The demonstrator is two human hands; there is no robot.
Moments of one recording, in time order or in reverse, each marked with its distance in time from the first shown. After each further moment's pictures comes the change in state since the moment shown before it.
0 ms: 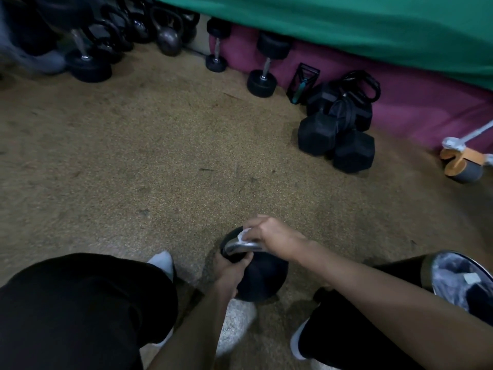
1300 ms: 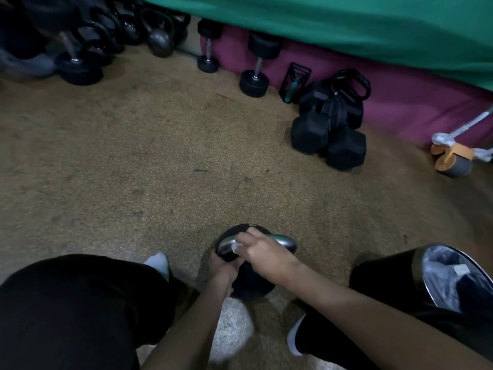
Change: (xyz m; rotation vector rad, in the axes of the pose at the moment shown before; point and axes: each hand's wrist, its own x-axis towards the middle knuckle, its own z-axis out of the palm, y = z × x) left_hand 0.016 -0.005 0.001 0.071 -0.033 -0.069; right_hand -0.023 -0.041 0.012 -0.139 0.034 0.075
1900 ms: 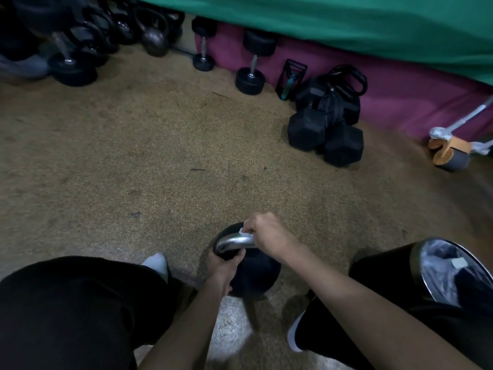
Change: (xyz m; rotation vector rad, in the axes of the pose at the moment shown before) left_hand -0.007 0.000 -0.002 -0.063 -0.040 0.012; right_hand 0.017 0.022 -0.014 0.246 -0.026 0.434
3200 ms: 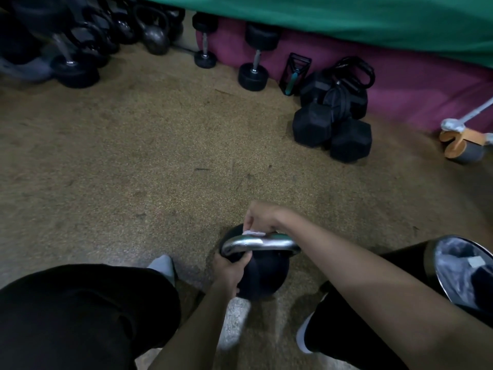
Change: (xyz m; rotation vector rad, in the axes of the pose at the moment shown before) left_hand -0.014 0.007 0.000 -0.054 -0.003 -0.016; right_hand 0.048 -0.009 -0.031 0.045 -0.474 0.203
